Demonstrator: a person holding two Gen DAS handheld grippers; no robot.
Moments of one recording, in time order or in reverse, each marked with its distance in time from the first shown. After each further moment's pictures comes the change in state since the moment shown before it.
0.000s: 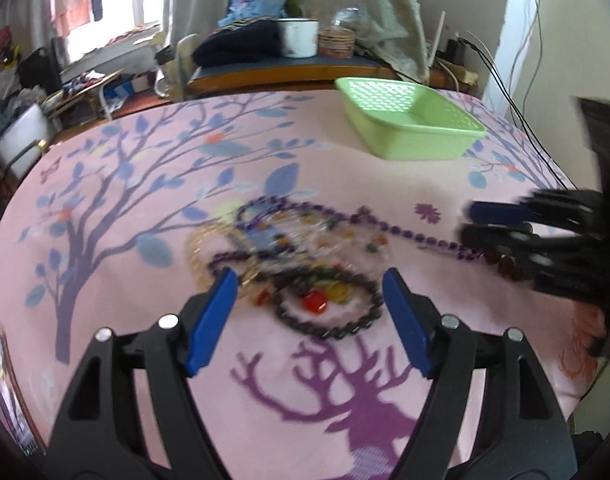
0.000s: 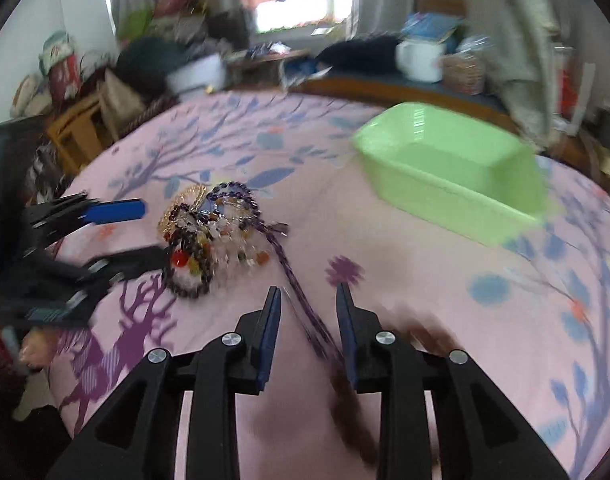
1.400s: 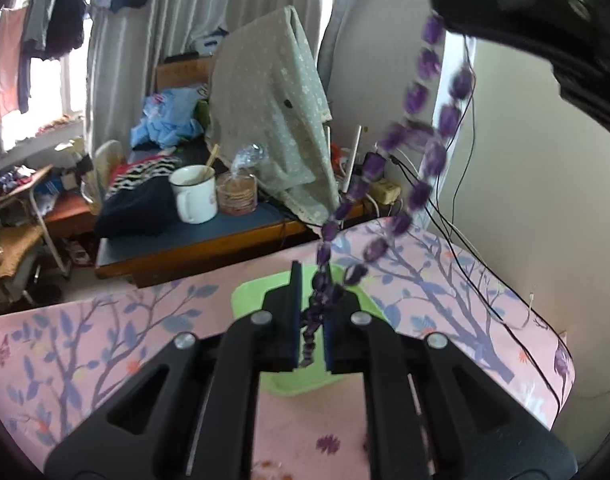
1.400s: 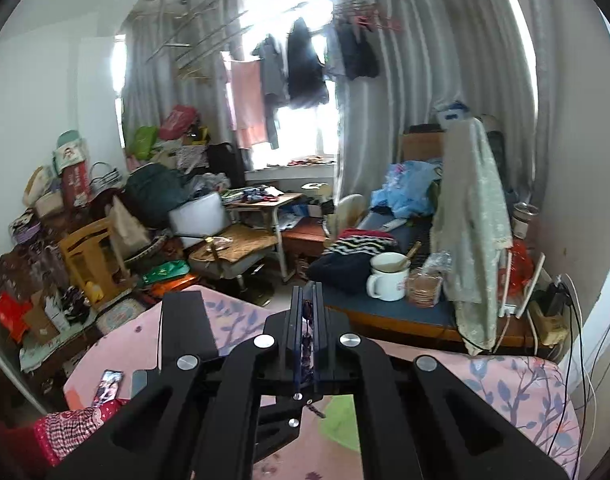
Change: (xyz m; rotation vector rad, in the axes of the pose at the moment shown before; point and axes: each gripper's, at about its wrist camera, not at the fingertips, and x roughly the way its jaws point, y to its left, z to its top) left arm -0.004 -0.076 0.218 0.145 -0.239 -0.250; right arm -0.193 -0.043 0.179 0.033 -0.483 -0.047
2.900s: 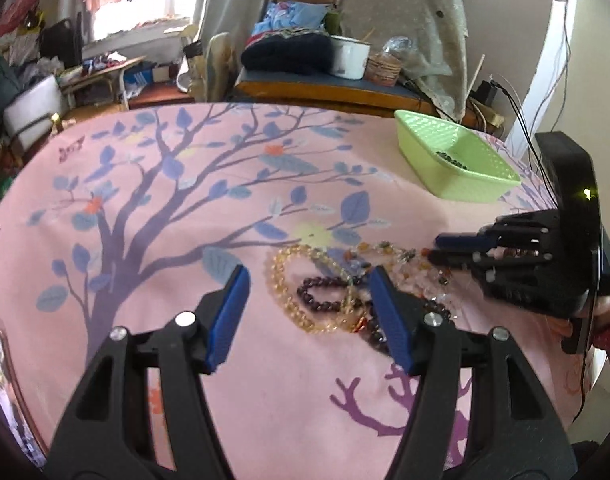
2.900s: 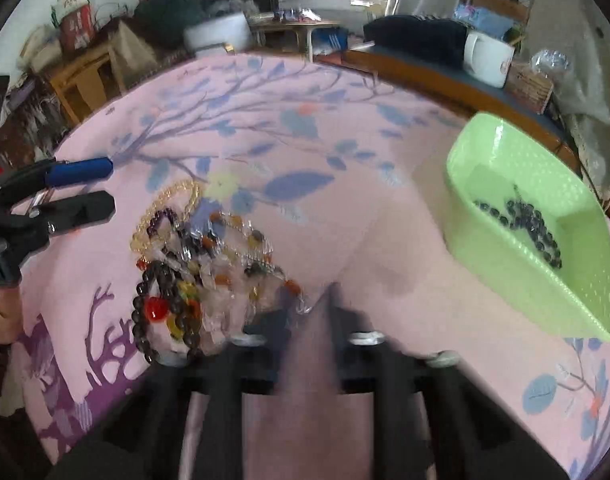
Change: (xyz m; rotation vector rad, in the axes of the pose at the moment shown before) left arm -0.078 0.103 -0.214 -0.242 0.168 0.241; right arm 0.161 0.064 -0.244 -0.148 0.578 0.080
